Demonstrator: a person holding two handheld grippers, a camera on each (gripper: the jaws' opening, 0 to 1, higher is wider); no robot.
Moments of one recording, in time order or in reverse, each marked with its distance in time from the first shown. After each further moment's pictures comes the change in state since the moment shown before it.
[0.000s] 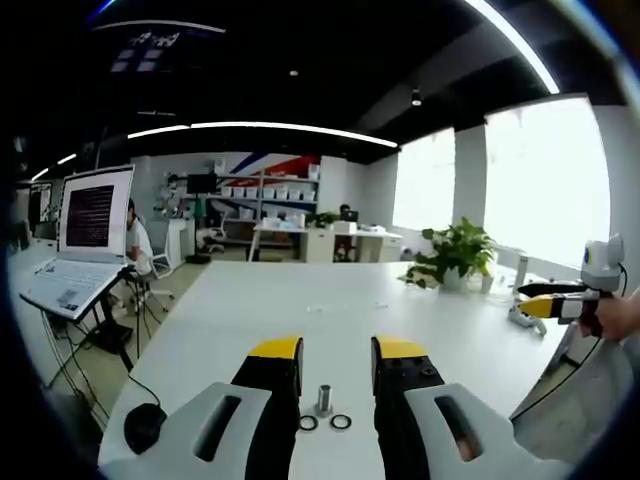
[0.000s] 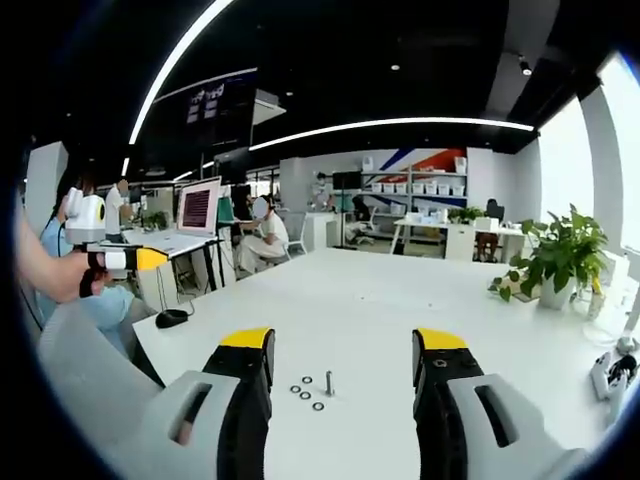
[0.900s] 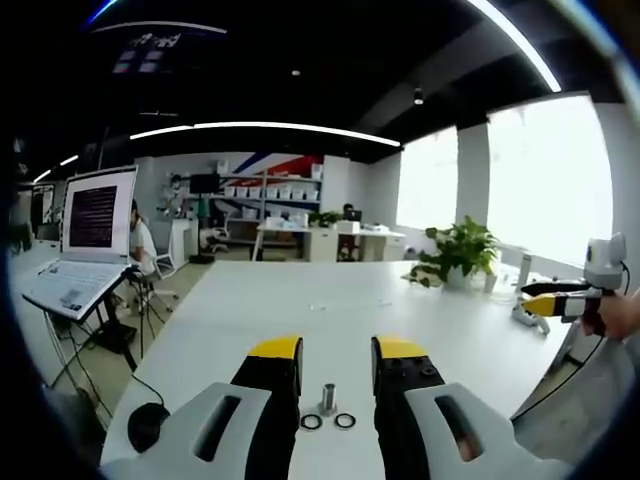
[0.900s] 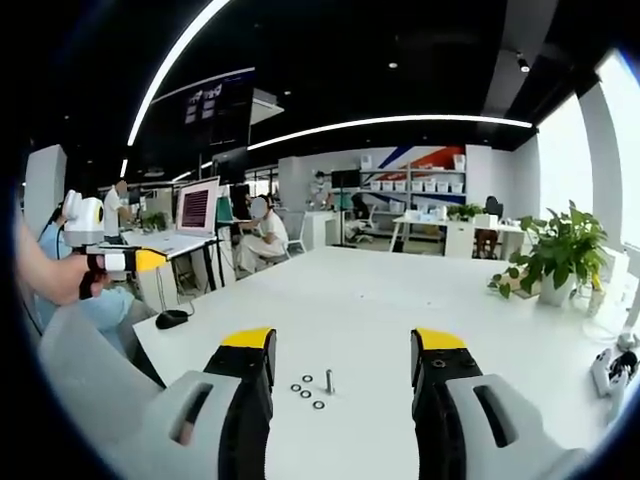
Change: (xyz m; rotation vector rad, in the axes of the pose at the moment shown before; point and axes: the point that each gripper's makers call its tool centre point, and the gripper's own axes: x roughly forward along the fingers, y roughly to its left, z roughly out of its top) left arm -0.001 0.004 -0.003 0.005 0.007 0.018; right arm -0.001 -0.002 -0.001 0.012 0.006 -0.004
